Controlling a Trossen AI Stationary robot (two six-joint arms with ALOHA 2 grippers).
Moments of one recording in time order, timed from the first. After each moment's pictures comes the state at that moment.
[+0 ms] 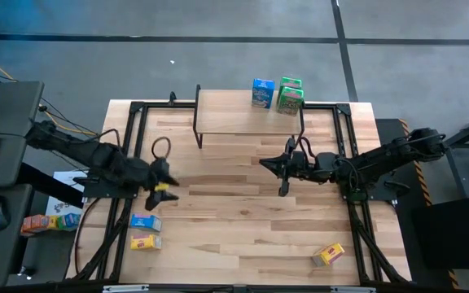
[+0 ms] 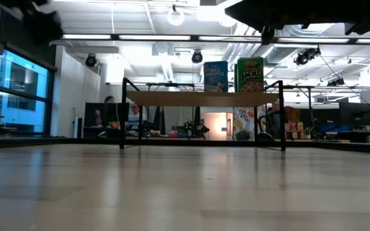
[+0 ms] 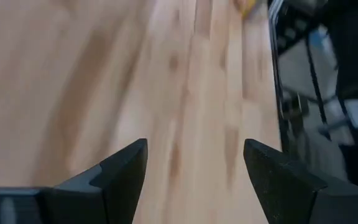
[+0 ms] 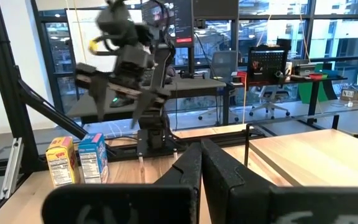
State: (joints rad) left arm -0.38 0.77 0.73 -0.66 -0.11 -0.62; right arm 0.17 1.23 0.49 0.85 0.34 0.00
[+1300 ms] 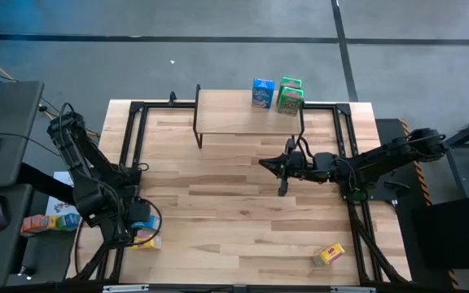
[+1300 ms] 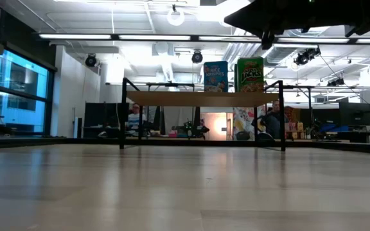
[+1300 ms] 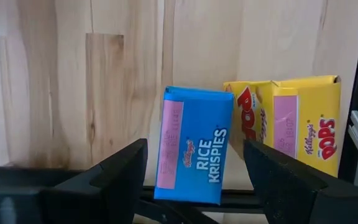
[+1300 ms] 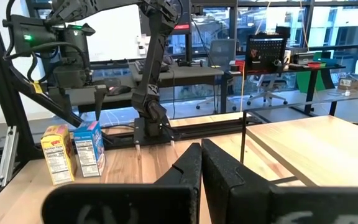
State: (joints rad) left arm -1.04 1.20 1.00 -1.24 -0.19 -1.06; right arm 0.16 1.23 0.49 0.80 0.34 0.02
